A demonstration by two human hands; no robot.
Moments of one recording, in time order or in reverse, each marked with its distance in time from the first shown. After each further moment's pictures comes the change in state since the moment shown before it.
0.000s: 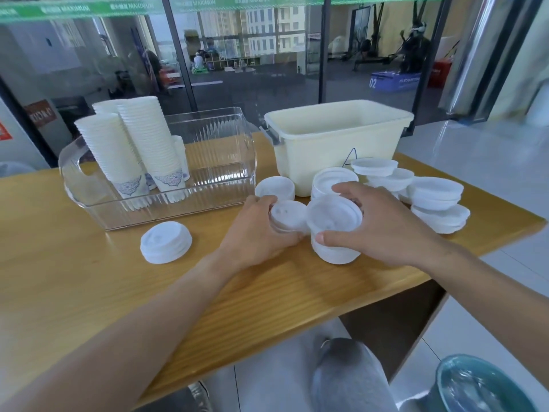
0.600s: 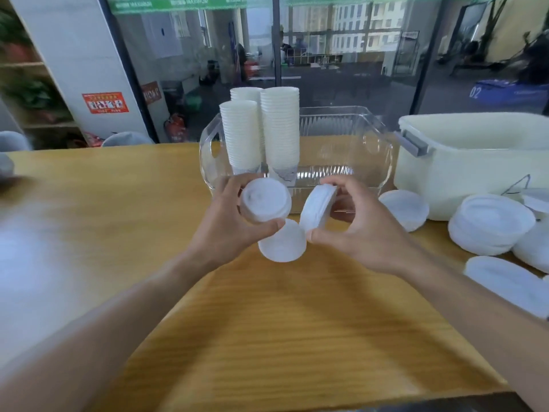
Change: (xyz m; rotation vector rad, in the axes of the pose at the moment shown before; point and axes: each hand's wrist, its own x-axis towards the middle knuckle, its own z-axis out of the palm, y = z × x) left_hand -0.072 -0.140 -0.148 -0.127 0.408 -0.073; right_hand 0.081 -0.137 0.130 0.348 -0.129 -0.356
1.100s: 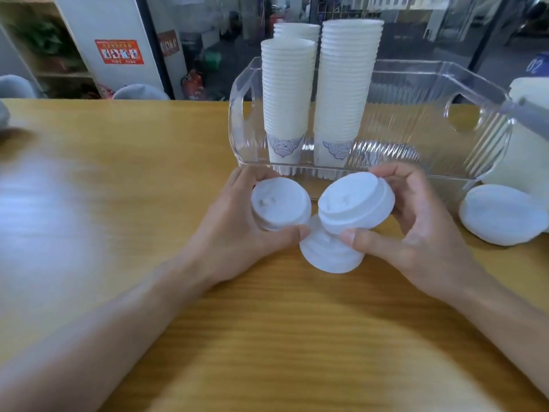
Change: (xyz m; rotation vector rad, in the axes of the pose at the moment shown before) left_hand -0.006 -0.043 -0.021 0.036 -0.049 -0.082; right_hand 0.033 0.027 0.050 0.260 0.021 -0.097
